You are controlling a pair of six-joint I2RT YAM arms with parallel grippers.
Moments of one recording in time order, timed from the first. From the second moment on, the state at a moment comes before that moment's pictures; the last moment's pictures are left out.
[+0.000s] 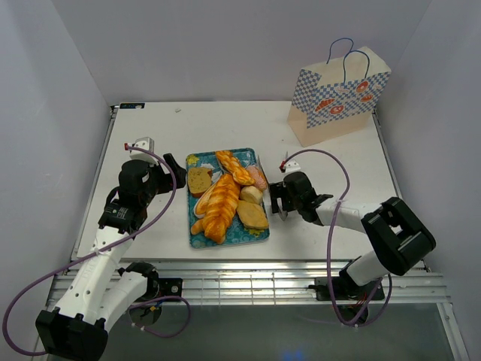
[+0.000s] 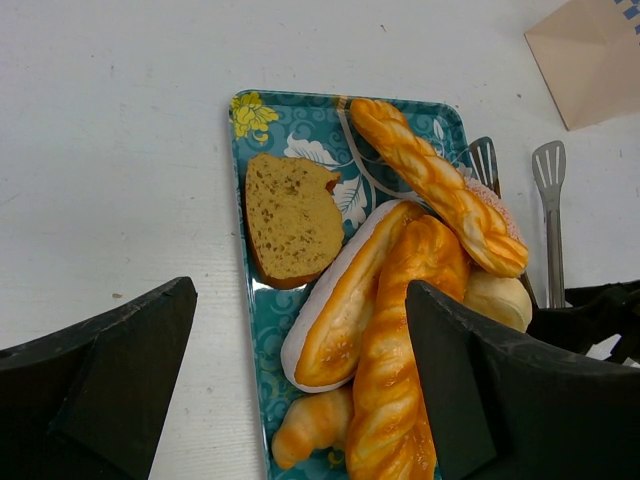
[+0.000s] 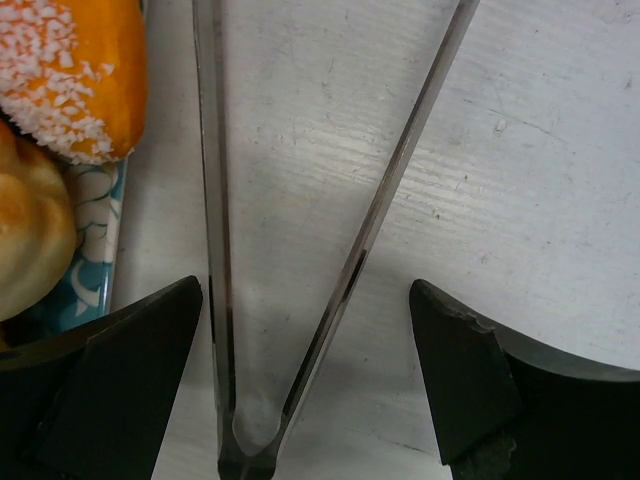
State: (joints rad) left arm -0.25 0.83 0.77 -0.34 -0.06 -0.38; right arm 0.64 1.47 0.59 0.13 0.17 0.23
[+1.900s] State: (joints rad) left arm -0.25 0.85 0.77 -0.34 -0.04 -0.39; right arm 0.69 1.06 0.66 -0.13 0.33 0.25
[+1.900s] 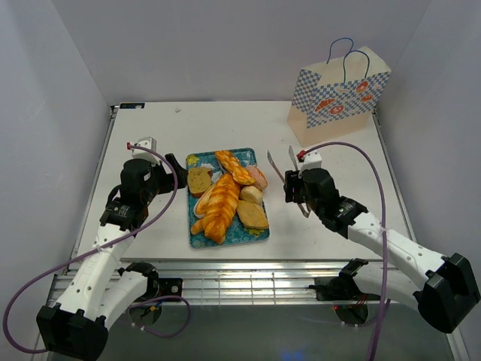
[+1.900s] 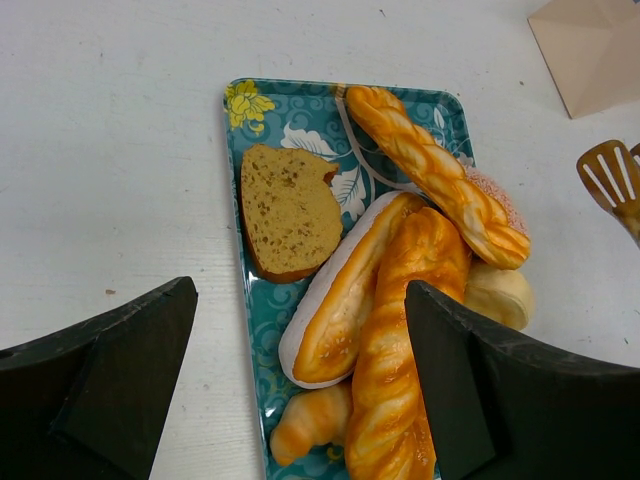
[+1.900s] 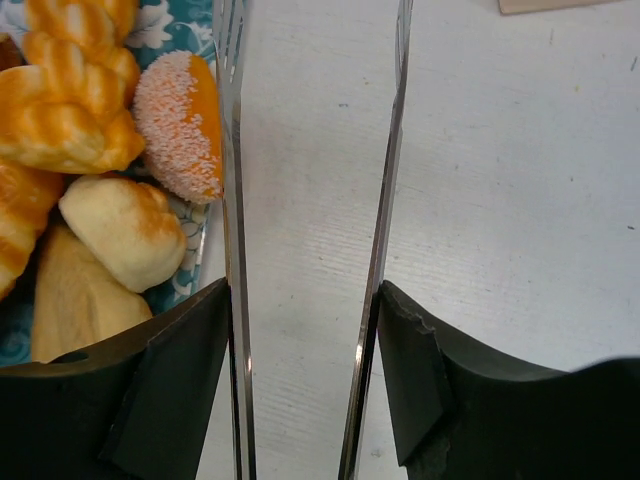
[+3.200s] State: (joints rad) left arm -0.25 0.87 0.77 -0.34 -0.04 -0.39; right arm 1.03 1.15 0.75 -0.22 0.32 -0.10
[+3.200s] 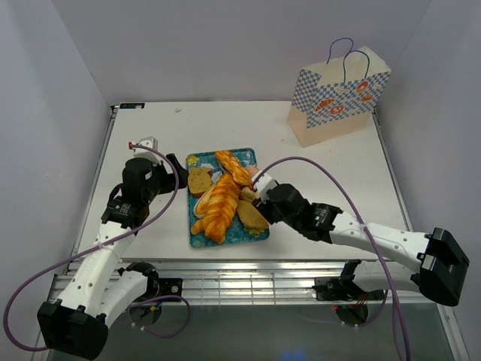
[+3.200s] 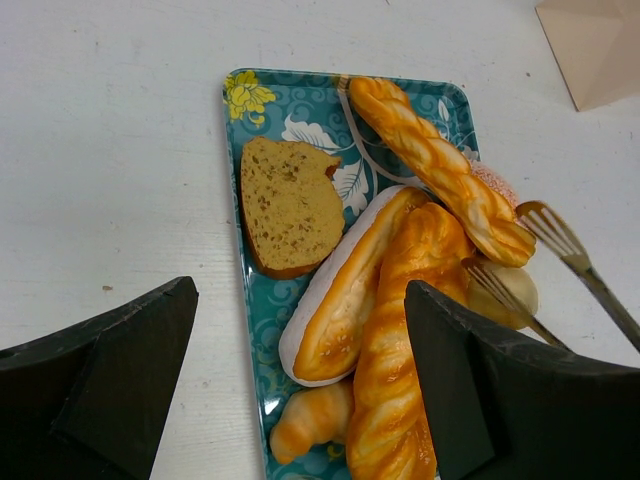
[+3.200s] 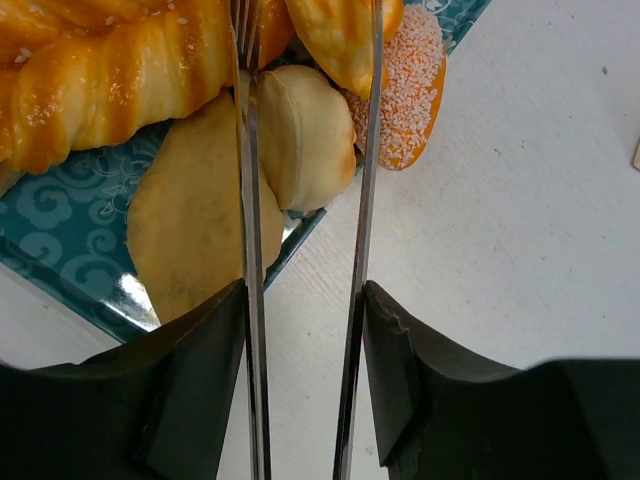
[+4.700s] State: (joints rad) left arm -0.25 0.86 0.77 -0.34 -0.02 -0.39; right arm 1.00 0.88 0.90 -0.21 0.48 -0.05
